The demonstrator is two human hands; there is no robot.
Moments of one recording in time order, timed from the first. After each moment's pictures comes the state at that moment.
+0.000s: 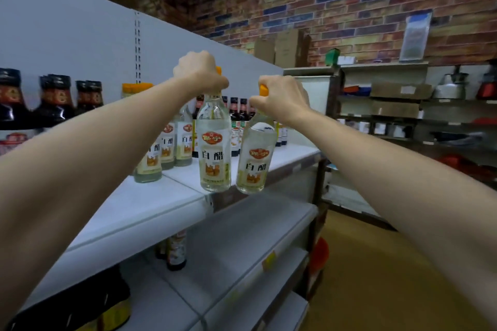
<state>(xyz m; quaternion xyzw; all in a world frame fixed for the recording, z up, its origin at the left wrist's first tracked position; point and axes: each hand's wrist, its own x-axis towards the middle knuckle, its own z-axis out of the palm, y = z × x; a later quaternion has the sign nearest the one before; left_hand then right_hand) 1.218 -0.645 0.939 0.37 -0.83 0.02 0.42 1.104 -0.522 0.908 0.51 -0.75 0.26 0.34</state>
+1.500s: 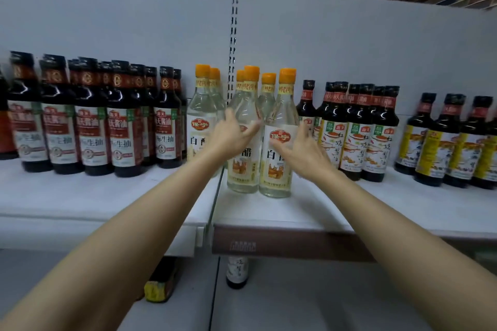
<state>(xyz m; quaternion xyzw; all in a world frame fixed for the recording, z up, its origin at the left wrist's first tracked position) 1.113 -0.785 0.803 0.66 -0.64 -0.01 0.39 0.945 -0.791 0.785 0.74 -0.58 0.34 -0.05</state>
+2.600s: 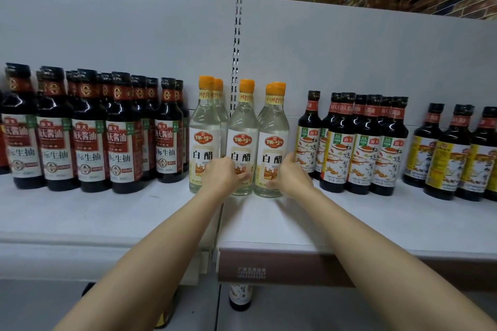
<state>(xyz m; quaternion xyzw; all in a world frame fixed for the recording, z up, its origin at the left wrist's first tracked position) 1.134 -0.817 0.750 0.71 -0.63 0.01 0.33 0.981 -0.835 0.760 0.73 -0.64 0.24 -0.08</state>
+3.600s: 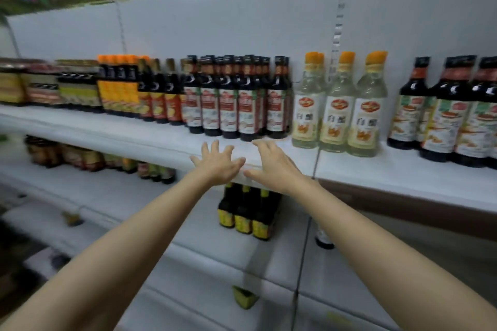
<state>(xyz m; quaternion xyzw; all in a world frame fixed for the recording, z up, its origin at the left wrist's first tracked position) 1.258 -0.580 0.727 0.86 -0.49 -0.01 0.14 1.115 -0.625 0.739 0.92 -0.32 0.19 -0.13</state>
